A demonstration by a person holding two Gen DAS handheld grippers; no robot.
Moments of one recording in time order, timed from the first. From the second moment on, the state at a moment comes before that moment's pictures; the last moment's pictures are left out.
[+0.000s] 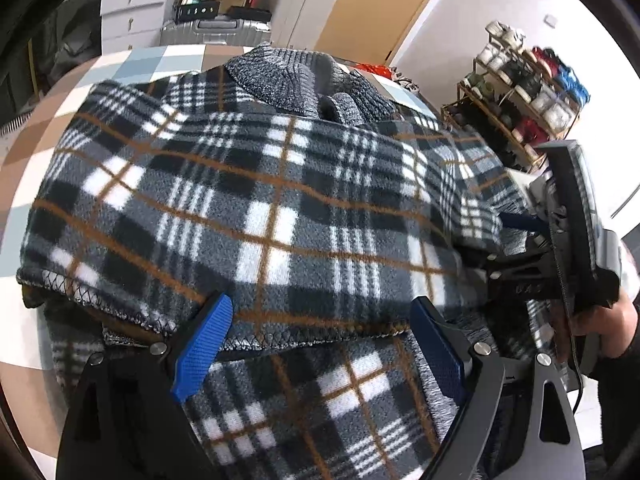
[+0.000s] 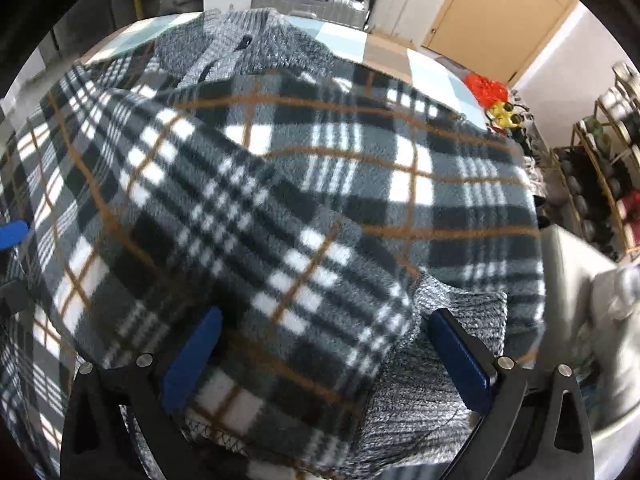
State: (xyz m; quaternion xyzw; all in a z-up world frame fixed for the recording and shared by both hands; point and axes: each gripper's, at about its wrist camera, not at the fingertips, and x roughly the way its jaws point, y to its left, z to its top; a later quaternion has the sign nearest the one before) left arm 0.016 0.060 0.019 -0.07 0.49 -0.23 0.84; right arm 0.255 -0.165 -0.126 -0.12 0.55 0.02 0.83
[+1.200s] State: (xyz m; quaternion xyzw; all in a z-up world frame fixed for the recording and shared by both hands) left arm 0.189 0.030 0.096 -0.03 0.52 -0.15 0.84; right arm 0.299 -0.135 0.071 0.07 0.31 0.13 0.94
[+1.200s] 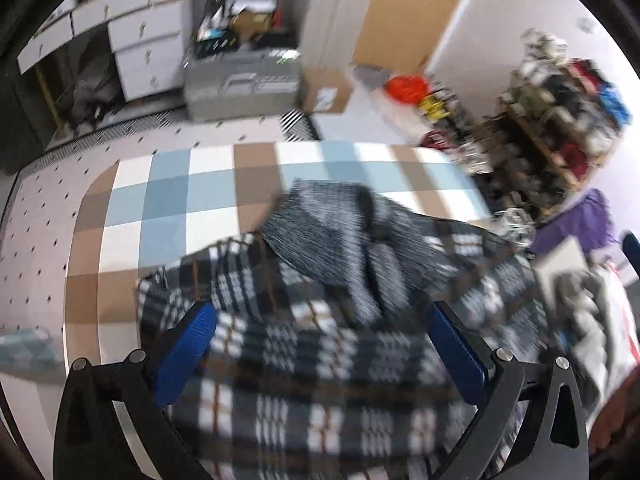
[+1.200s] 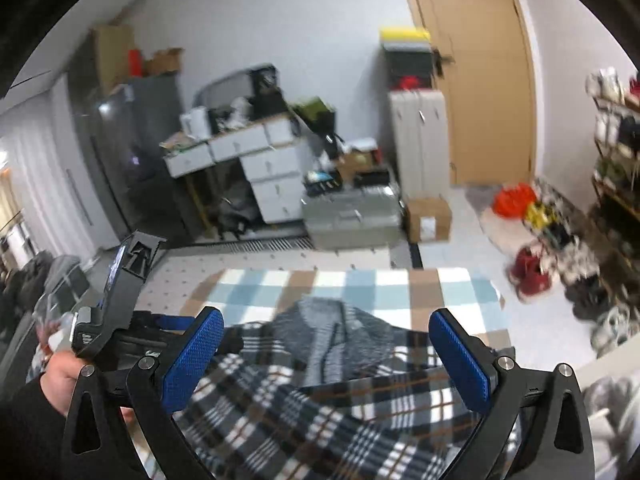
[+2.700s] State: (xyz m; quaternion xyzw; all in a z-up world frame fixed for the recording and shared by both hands) left arm 0.252 0.027 0.042 -0.03 0.54 -0.28 0.79; right arm 0.482 -0.093 -0.106 -0.08 0.52 0.09 0.84
